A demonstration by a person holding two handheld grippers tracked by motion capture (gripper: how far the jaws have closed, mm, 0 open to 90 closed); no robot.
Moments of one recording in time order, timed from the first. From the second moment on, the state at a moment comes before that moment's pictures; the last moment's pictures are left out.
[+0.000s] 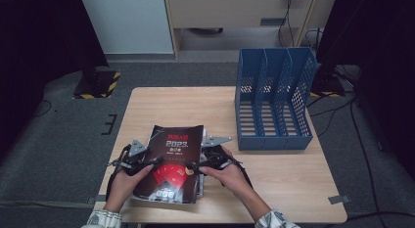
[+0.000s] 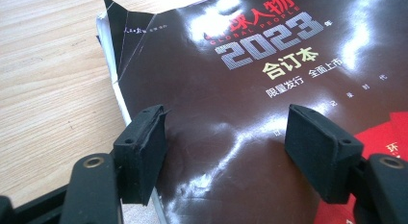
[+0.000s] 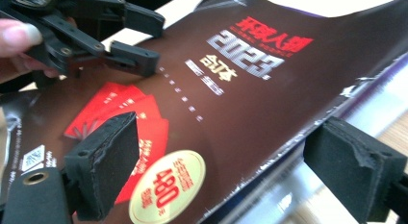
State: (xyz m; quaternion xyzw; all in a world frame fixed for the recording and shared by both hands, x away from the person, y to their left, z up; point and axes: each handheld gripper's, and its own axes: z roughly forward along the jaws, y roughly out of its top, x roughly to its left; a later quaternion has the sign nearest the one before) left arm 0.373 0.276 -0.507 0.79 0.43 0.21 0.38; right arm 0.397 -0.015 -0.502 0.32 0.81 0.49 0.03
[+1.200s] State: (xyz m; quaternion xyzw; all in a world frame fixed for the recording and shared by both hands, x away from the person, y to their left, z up) left arm 0.372 0.277 -0.508 0.79 0.43 0.21 0.39; right arm 0.423 0.001 -0.507 0.29 0.83 0.48 -0.02
